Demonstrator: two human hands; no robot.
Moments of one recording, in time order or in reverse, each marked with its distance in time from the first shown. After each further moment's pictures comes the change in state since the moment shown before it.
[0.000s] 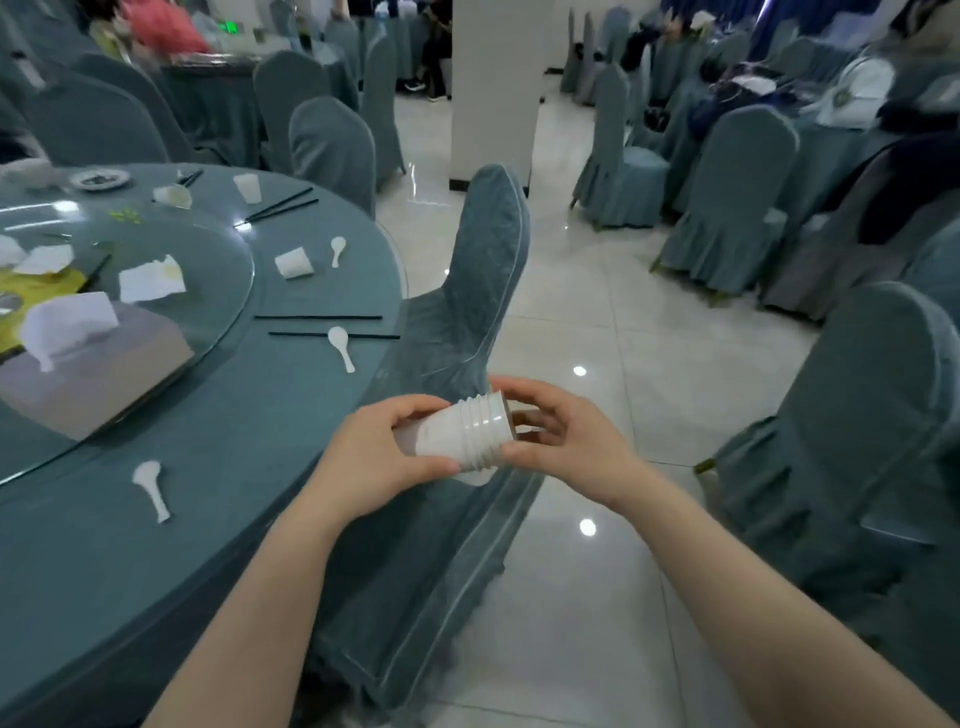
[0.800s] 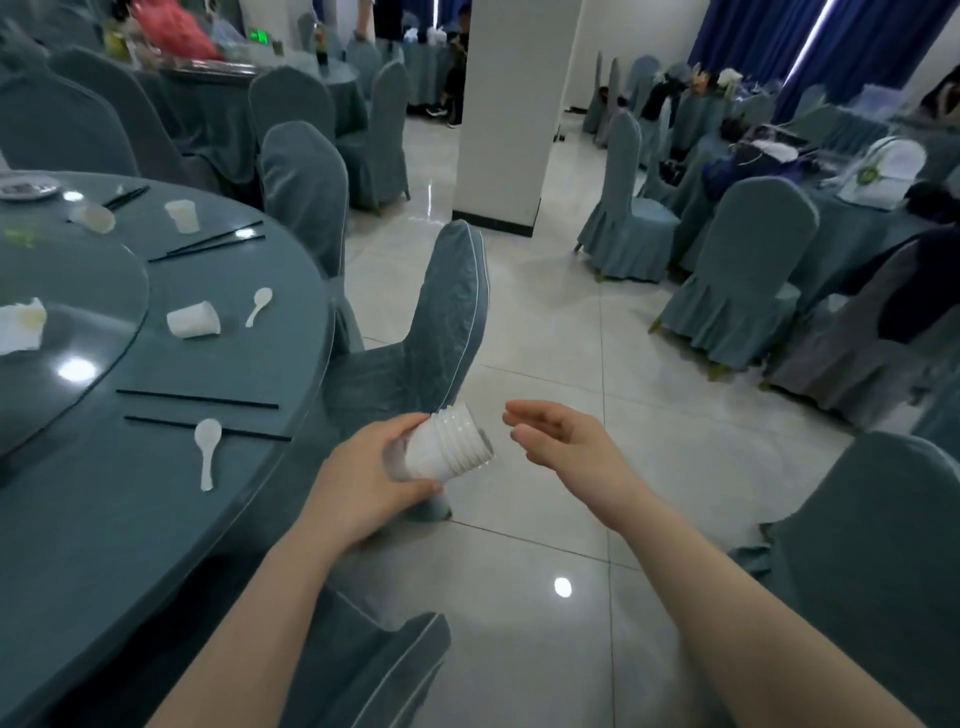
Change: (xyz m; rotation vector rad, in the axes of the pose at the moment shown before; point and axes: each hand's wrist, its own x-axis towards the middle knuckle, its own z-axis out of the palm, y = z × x) left_hand 0.252 0.043 0.109 0.016 0.137 -0.053; right_hand 0.188 0.079 -0.231 0.061 0.091 0.129
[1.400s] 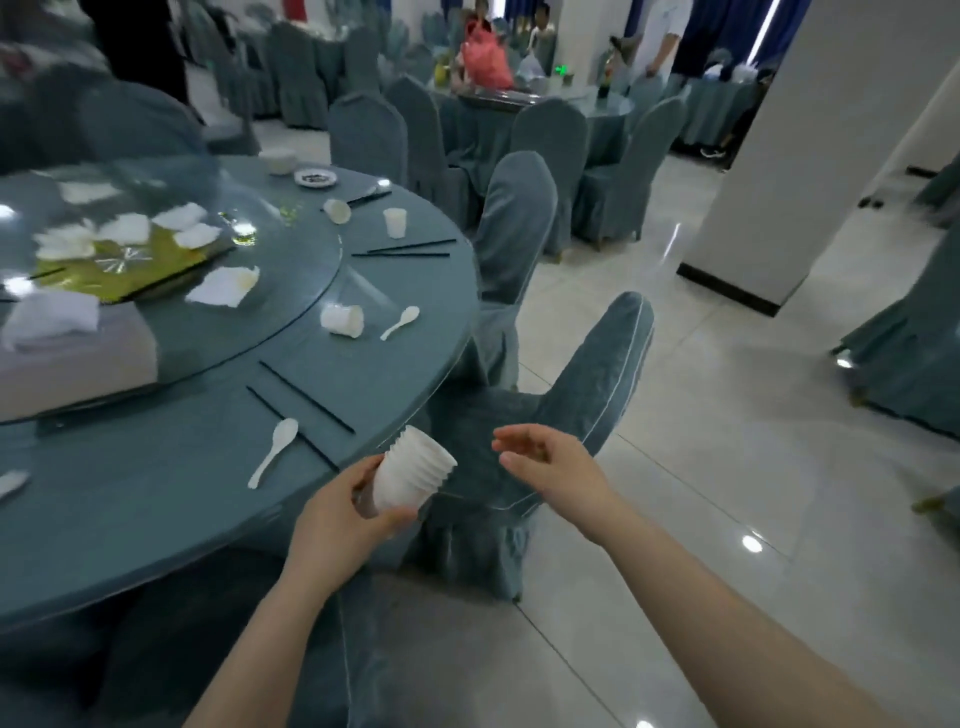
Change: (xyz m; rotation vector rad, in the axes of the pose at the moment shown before) left_hand 0.098 -0.041 0.039 -0.124 0.565 -0.570; right_hand 0.260 0.013 -0.002 -0.153 -0.595 -0.103
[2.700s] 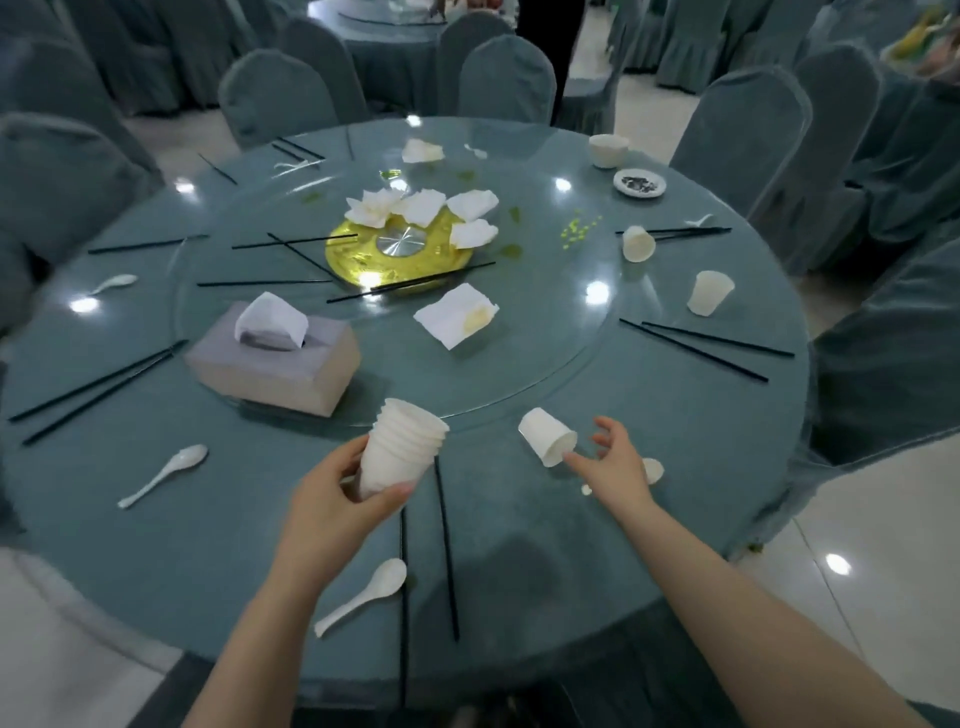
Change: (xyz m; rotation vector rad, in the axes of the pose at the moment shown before) left_hand 0.244 -0.018 -0.122 -0.141 0.705 -0.431; right_hand 0.507 0.011 0.143 -0.202 -0.289 0.052
